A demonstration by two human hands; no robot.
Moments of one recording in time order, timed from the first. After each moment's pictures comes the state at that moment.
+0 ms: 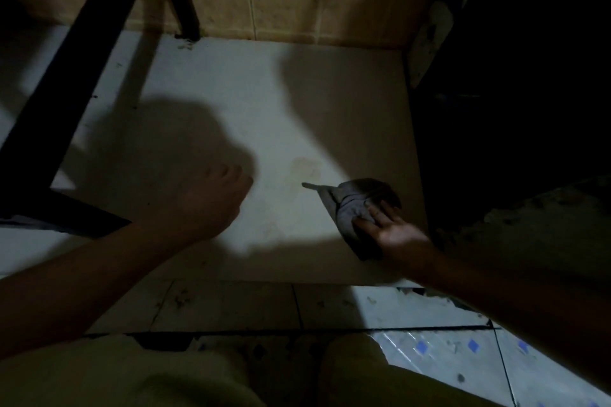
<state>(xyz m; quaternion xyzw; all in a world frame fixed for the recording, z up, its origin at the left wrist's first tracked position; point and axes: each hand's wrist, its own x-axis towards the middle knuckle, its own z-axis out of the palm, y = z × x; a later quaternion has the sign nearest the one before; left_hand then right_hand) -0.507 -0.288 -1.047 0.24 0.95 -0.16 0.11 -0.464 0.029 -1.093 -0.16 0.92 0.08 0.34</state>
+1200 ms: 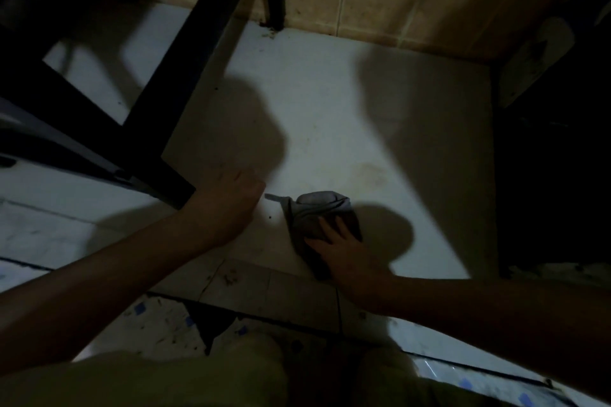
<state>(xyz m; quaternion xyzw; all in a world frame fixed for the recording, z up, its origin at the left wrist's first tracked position) -0.466 -0.357 -1.032 0.15 0.97 -0.10 0.16 -0.446 -0.126 -1.114 -0.31 0.91 -0.10 0.26</state>
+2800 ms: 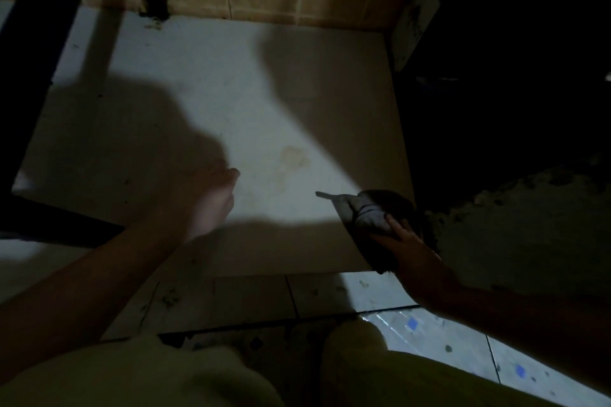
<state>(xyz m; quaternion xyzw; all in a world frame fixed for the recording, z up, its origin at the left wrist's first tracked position) -0.511 -0.293 -1.077 0.19 0.97 0.03 0.13 -0.390 0.050 -1.082 -0.02 0.96 -0.16 0.23</state>
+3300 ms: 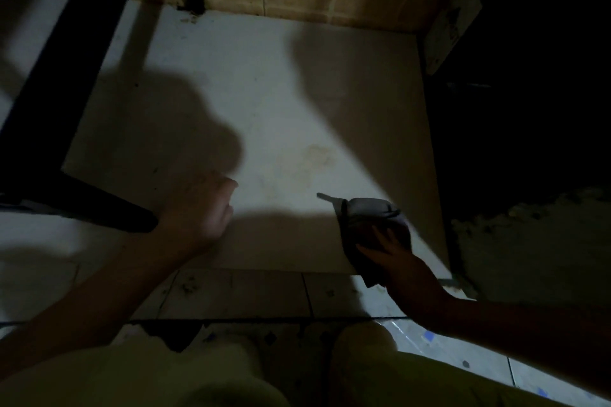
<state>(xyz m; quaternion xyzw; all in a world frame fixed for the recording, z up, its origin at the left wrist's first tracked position) -0.476 -0.332 -1.068 0.15 0.98 0.09 0.13 -0.389 0.011 -1.097 -0.12 0.95 -0.17 0.25</state>
